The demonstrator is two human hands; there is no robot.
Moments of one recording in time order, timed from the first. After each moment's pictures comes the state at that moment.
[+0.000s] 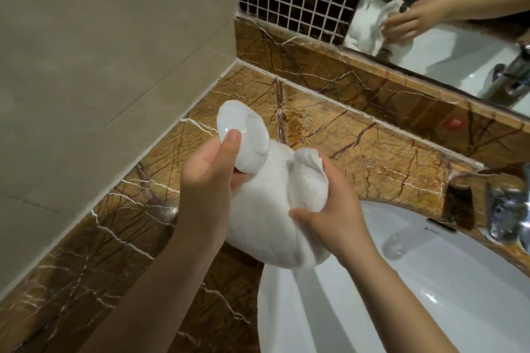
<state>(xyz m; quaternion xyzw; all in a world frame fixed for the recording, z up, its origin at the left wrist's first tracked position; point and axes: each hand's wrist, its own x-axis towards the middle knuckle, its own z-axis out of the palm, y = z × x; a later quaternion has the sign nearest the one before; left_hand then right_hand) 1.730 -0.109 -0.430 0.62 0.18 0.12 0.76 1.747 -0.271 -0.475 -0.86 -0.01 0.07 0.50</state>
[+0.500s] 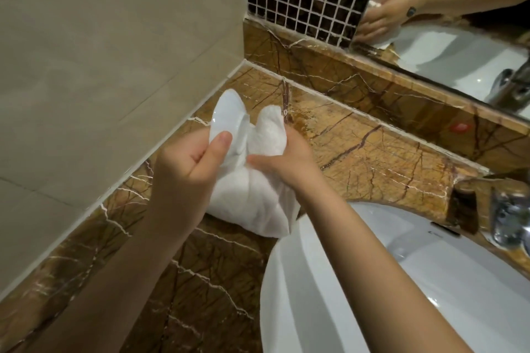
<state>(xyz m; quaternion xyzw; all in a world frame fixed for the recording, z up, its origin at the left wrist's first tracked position) 1.721 -0.073 -0.417 0.85 0.05 0.23 0.47 1.801 -0.204 -0.452 -0.82 0.03 0.17 0.54</state>
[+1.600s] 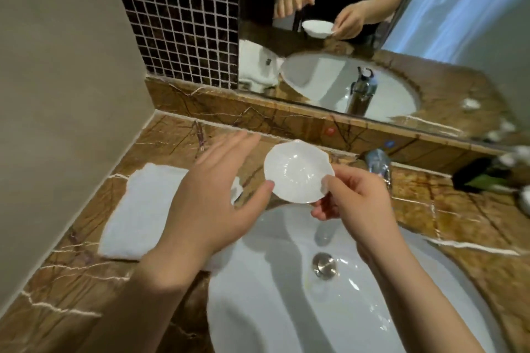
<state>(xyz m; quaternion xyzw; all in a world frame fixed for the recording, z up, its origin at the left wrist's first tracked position) 1.732 -0.174 -0.355 0.90 -0.21 0.11 0.36 1.708 -0.367 -0.363 -0.75 0.14 -0.06 0.64</state>
